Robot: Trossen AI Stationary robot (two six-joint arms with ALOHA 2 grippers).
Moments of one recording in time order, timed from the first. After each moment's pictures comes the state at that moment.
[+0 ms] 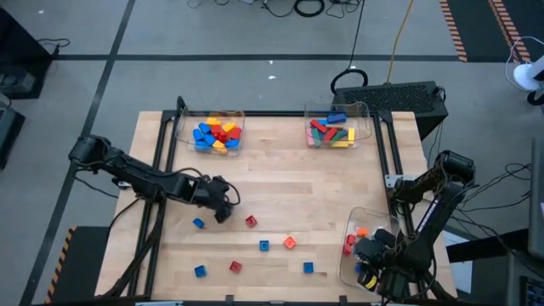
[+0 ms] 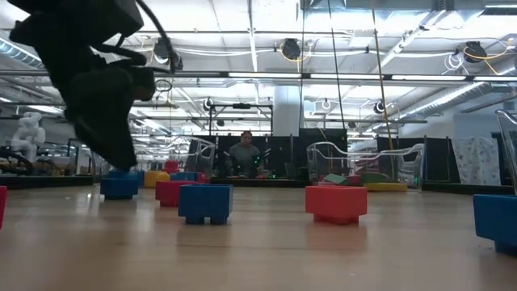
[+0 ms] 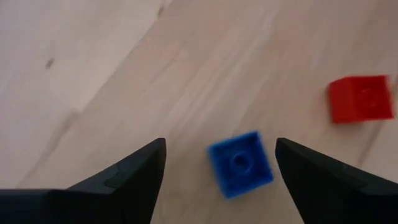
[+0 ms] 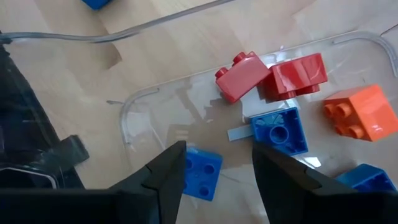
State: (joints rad) left arm -0.25 1.29 0.56 -0.36 -0.24 -0.82; right arm 1.09 1.58 1.02 -0.89 0.31 1.66
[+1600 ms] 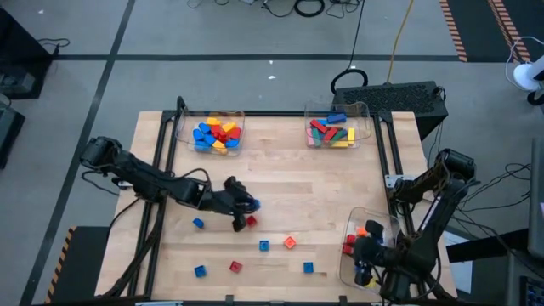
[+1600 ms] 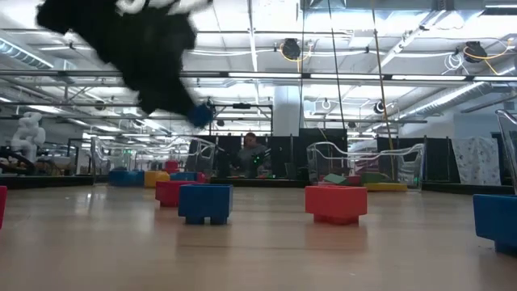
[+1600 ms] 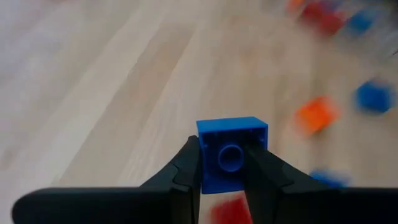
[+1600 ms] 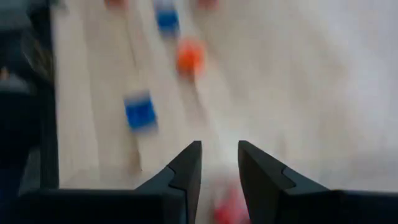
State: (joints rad) left arm -0.30 1.43 0.71 0.02 -0.31 -0.51; right arm 1.09 1.56 1.10 -0.94 0.75 1.41
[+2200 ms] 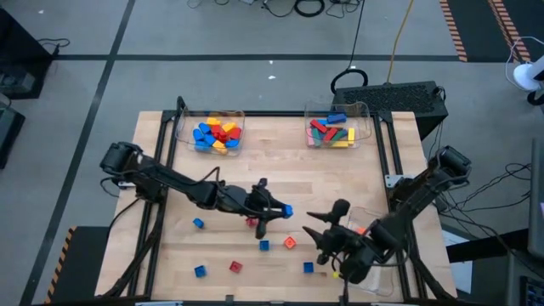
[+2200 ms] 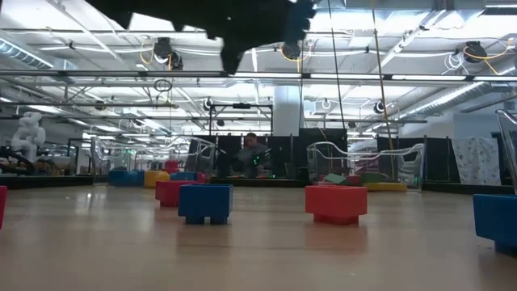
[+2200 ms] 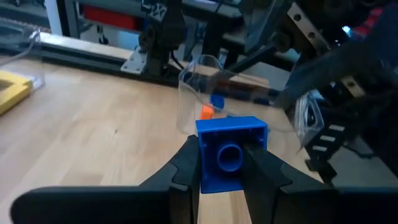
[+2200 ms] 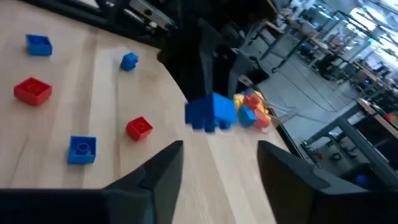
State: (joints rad) left arm -0.26 1.65 0.90 0.54 -0.16 -0.26; right arm 0.77 1.57 1.11 -0.39 1.13 0.32
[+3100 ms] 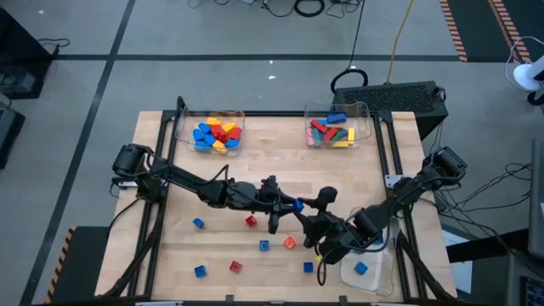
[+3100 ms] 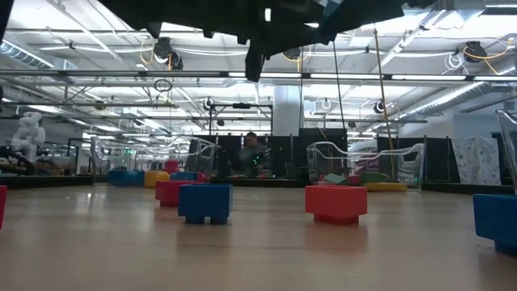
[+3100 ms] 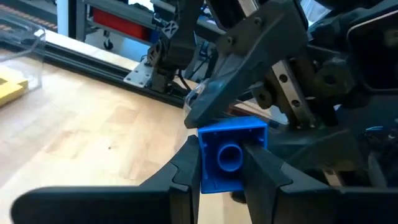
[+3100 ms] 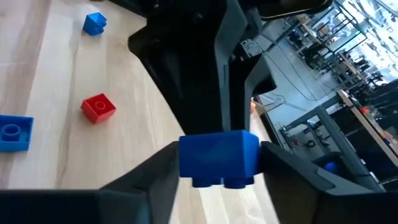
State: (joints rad) left arm -0.21 1.77 0.99 0.64 -0.16 -0.37; right arm 0.61 1.61 1.11 -0.35 1.05 0.16
